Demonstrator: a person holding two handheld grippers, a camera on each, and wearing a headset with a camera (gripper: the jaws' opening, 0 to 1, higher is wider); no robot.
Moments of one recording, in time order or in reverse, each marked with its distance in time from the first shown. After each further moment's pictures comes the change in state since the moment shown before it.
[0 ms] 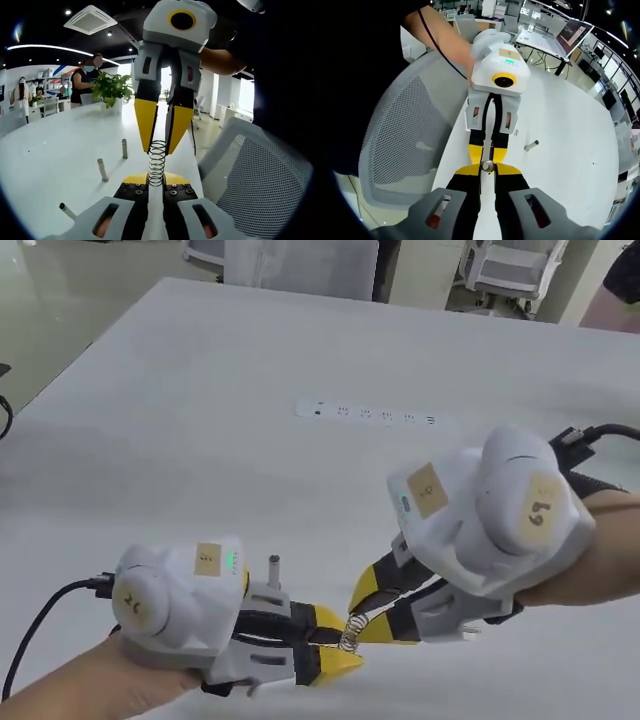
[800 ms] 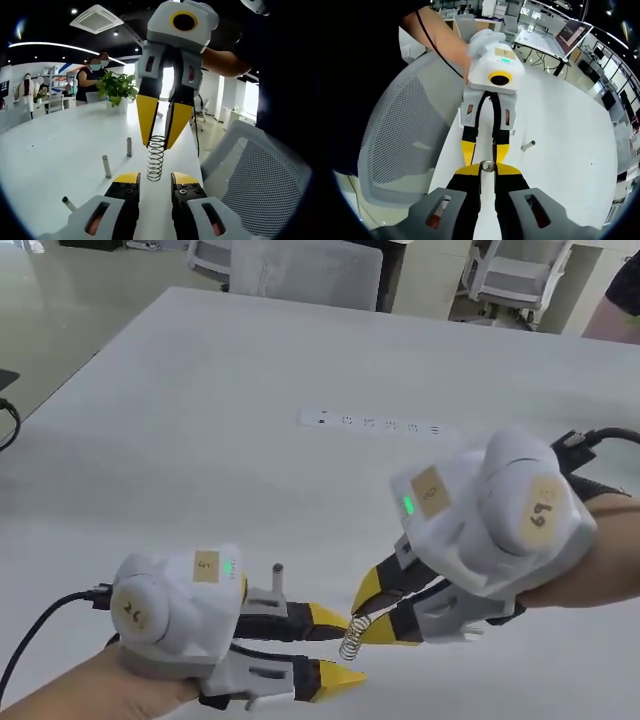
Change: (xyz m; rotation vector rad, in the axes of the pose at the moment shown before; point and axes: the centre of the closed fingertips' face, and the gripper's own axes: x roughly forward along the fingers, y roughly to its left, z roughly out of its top) left arm -0.006 0.005 -0.002 -0.046 0.001 0.044; right arm -0.003 -0.007 -0.002 0.003 0.002 -0.009
